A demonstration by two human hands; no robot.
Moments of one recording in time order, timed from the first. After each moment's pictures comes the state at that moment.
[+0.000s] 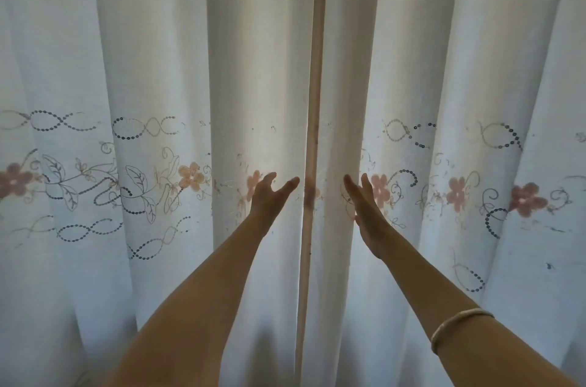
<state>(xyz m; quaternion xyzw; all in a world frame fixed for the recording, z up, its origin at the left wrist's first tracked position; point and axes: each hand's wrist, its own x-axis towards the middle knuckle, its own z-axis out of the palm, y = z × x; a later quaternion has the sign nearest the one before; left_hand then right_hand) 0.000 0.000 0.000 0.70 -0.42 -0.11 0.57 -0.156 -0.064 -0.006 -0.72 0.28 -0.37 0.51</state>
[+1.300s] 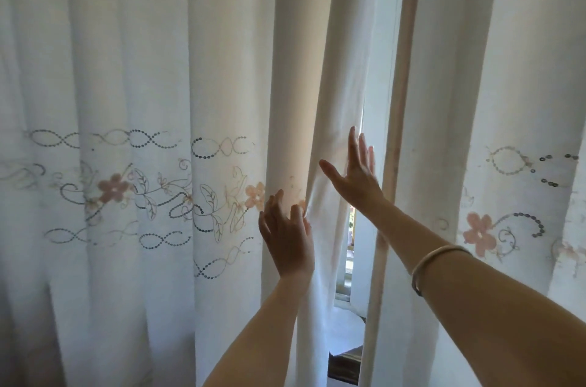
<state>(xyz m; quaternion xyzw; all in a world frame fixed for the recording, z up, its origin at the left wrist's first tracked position) 0.046 0.011 -0.037 0.78 -0.26 0.39 0.42 -0.005 -0.081 0.055 -0.86 0.20 -0.44 0.17</state>
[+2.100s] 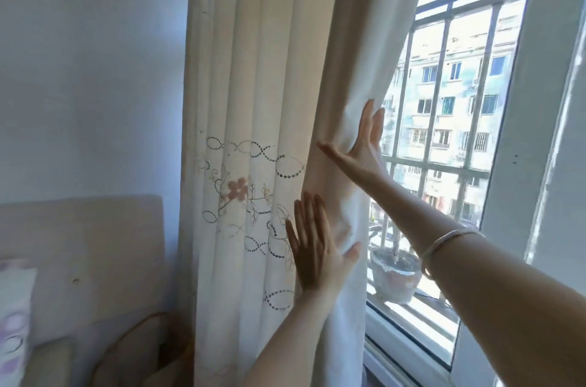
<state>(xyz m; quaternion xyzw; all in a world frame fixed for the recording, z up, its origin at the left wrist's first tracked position) 0.141 -0.019 -0.024 0.87 -0.04 0.44 0.23 0.165 -0.084 0.118 -0.84 -0.15 -0.38 0.37</state>
